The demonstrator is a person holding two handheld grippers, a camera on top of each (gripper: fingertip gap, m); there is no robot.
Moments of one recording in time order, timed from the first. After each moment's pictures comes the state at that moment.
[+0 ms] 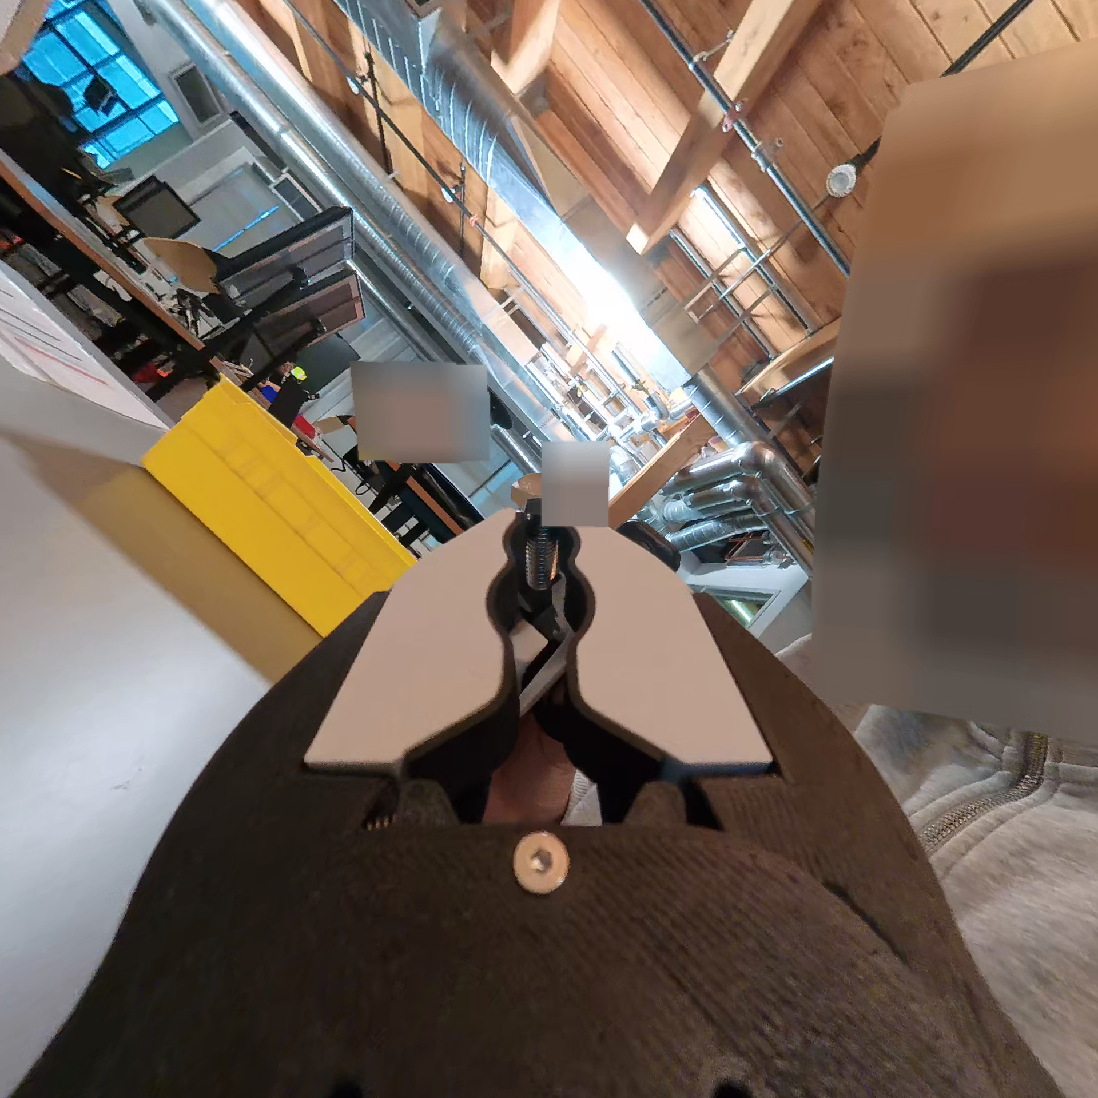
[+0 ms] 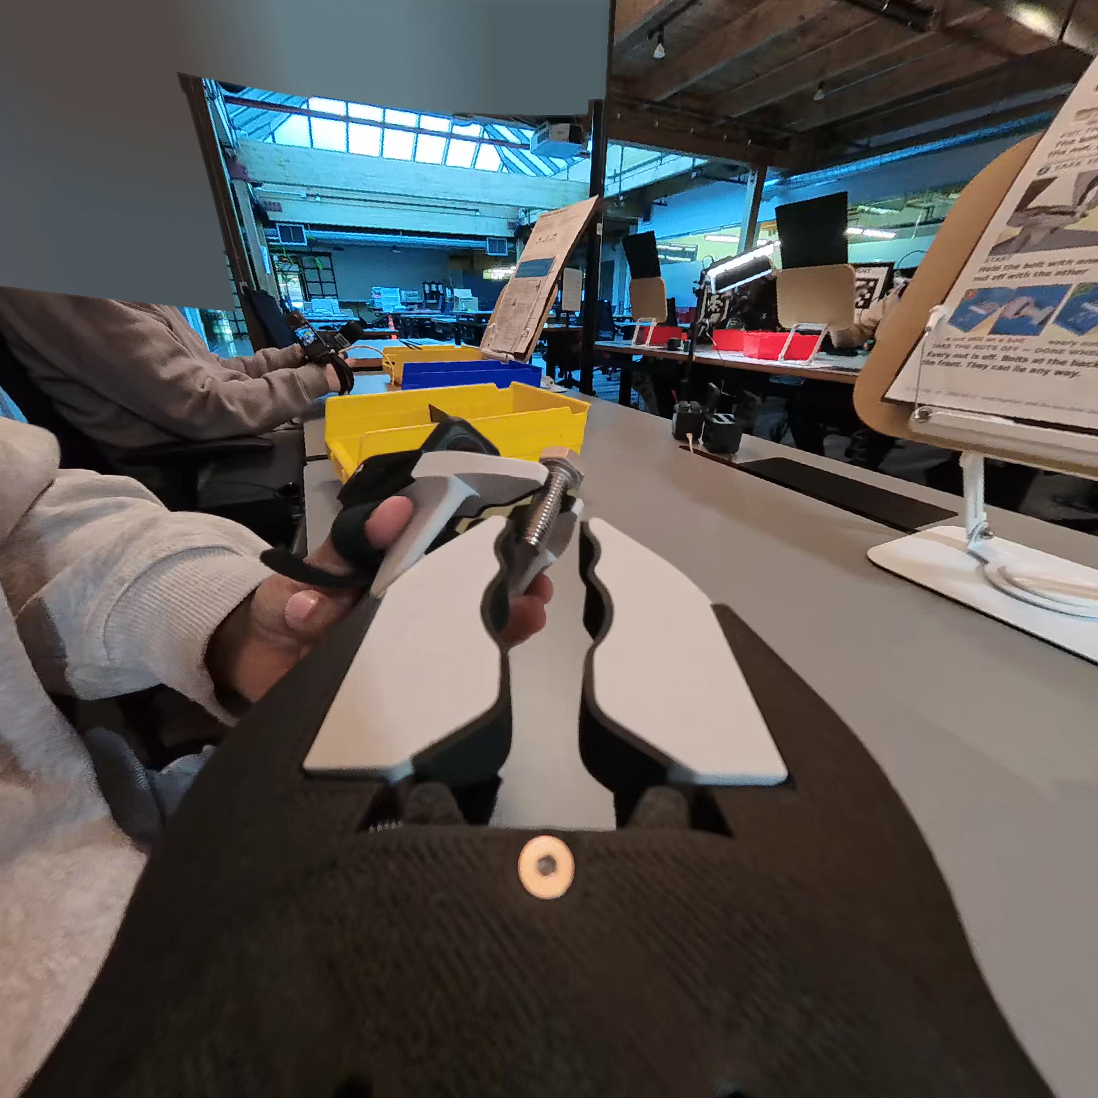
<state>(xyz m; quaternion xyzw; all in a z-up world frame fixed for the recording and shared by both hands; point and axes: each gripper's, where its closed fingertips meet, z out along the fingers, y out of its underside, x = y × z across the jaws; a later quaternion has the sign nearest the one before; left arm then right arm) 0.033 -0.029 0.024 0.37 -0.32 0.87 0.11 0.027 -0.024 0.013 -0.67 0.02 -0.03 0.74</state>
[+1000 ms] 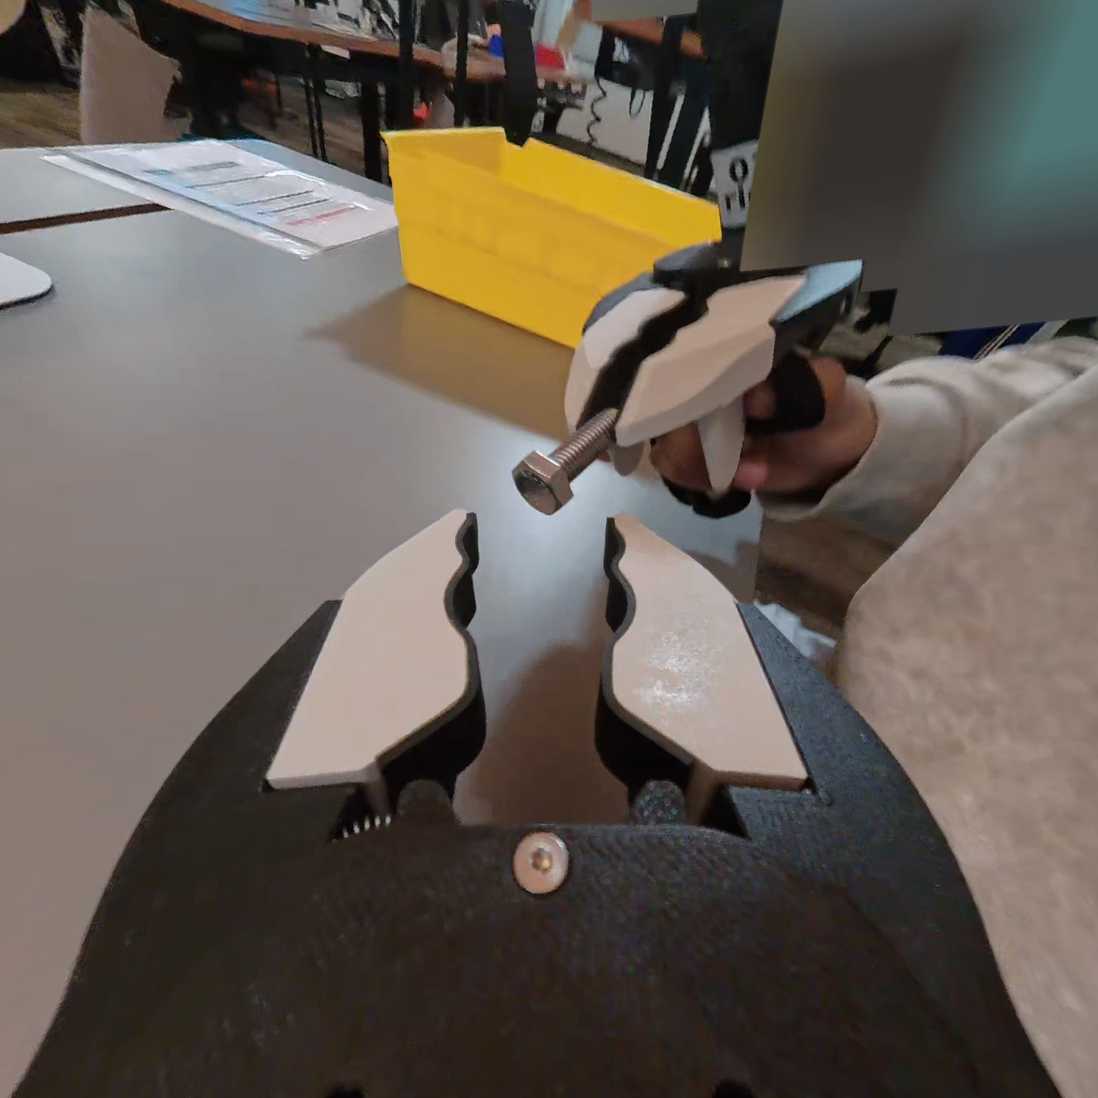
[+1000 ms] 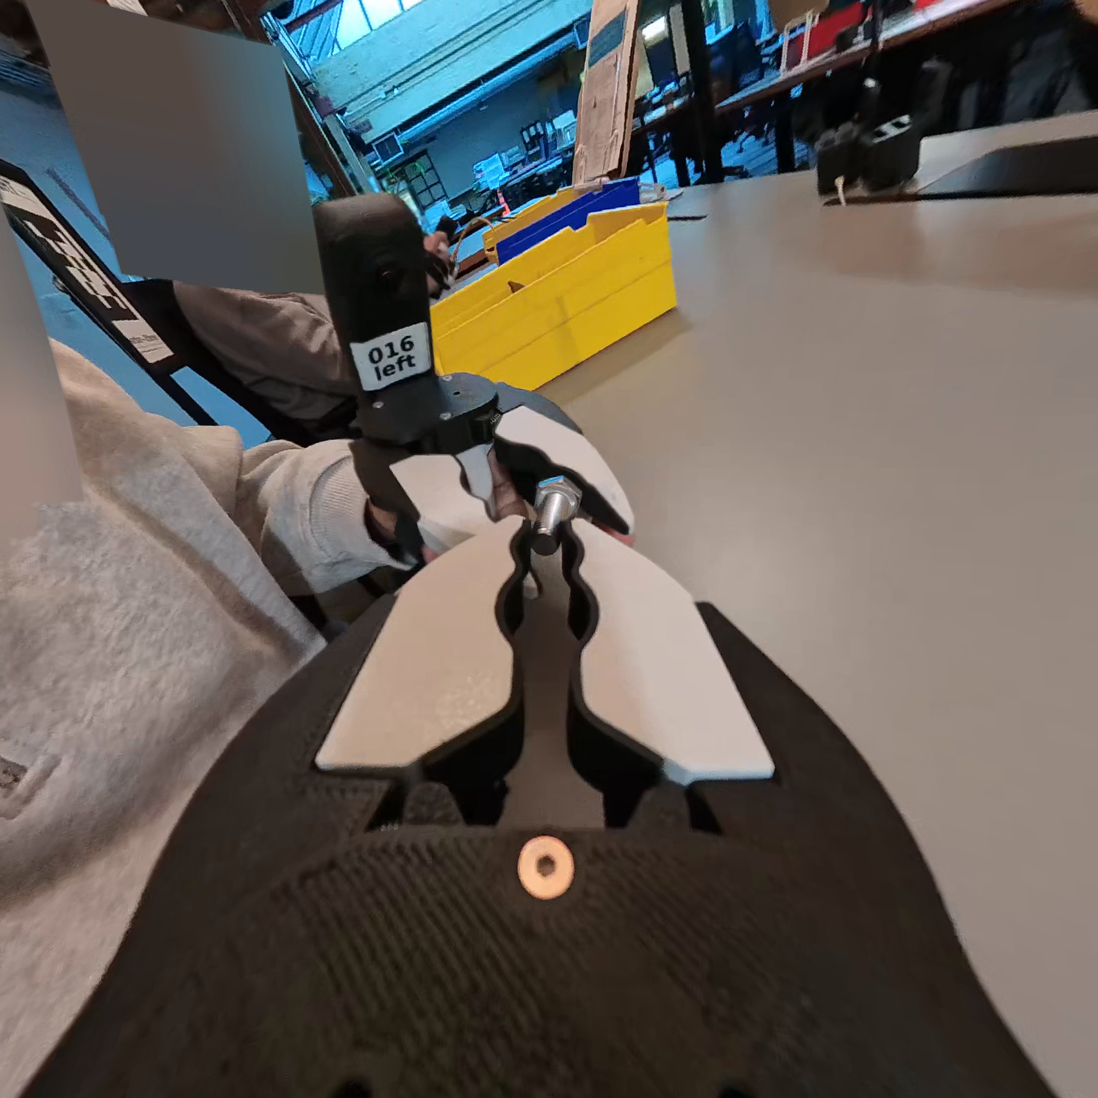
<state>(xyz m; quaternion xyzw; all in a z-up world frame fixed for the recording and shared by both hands) 0.047 -0.052 -0.061 0.35 -0.71 0.59 -0.15 0.043 -0.054 -0.031 -0.74 0.09 0.20 0.63</state>
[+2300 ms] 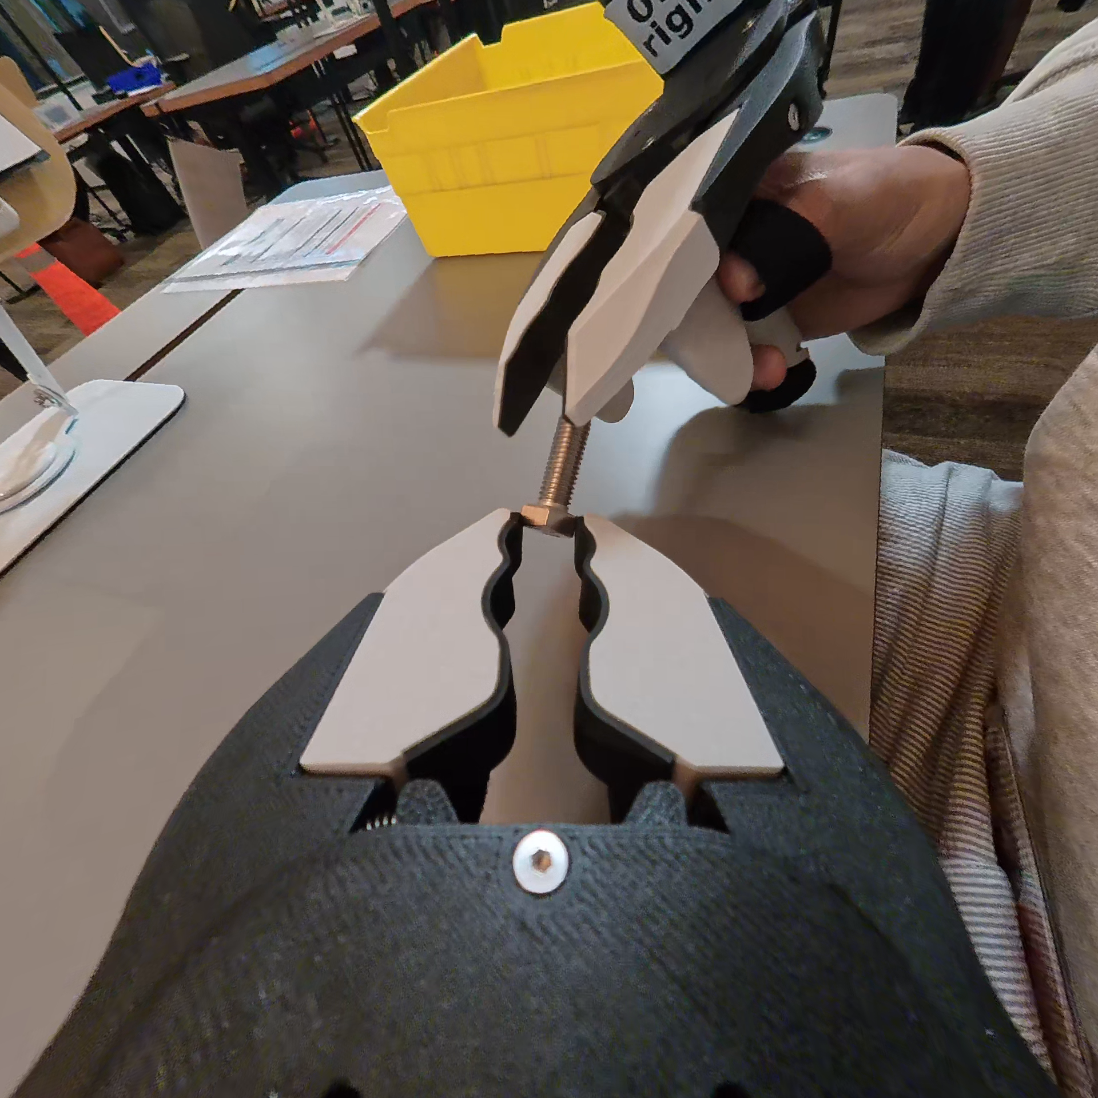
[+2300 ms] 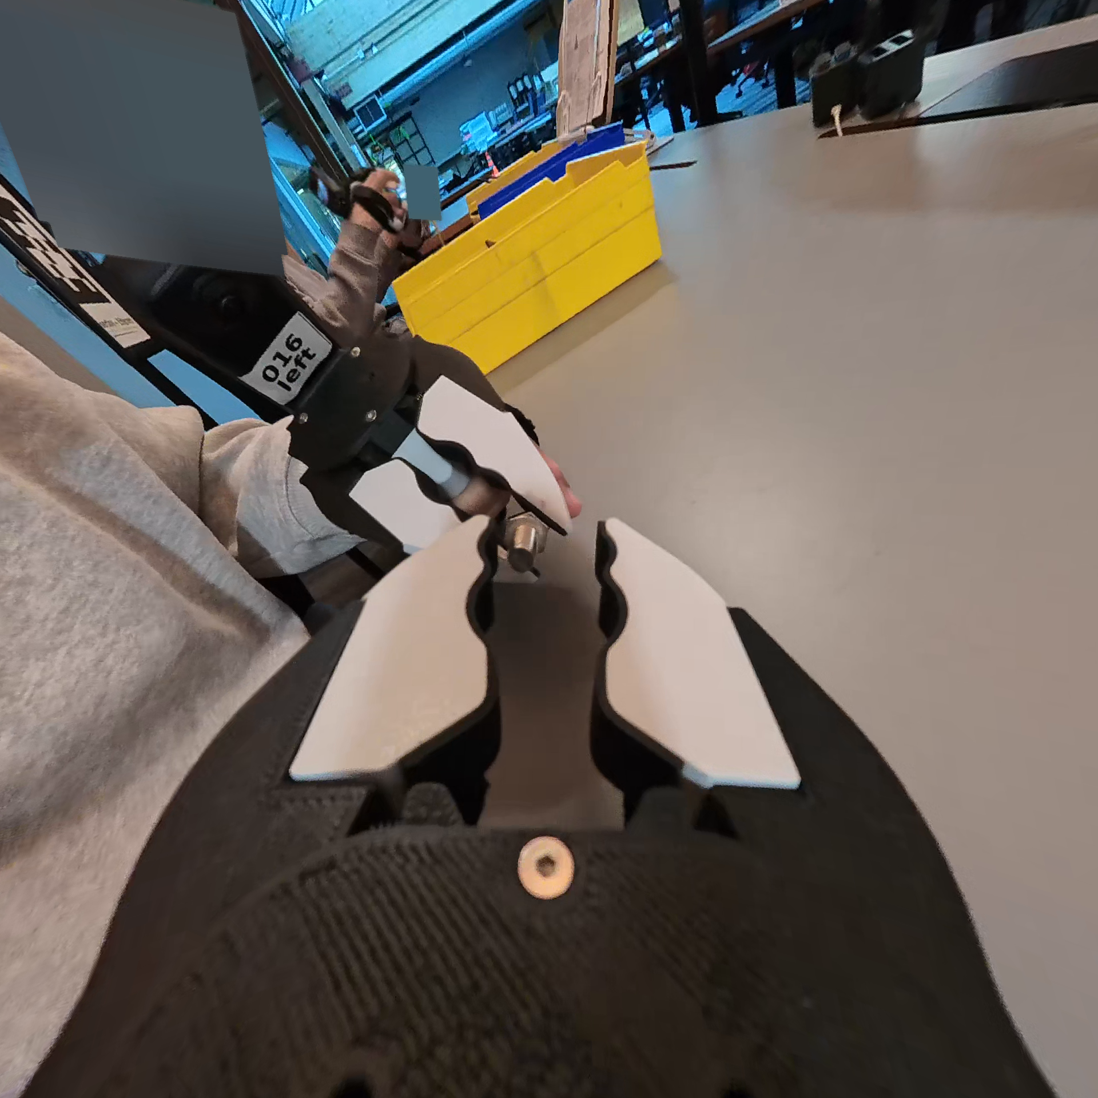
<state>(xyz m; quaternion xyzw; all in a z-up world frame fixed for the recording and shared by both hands) 0.044 -0.046 -0.081 0.25 -0.79 0.48 -0.29 0.051 -0.050 -0.054 -0.76 0.10 0.21 0.61</state>
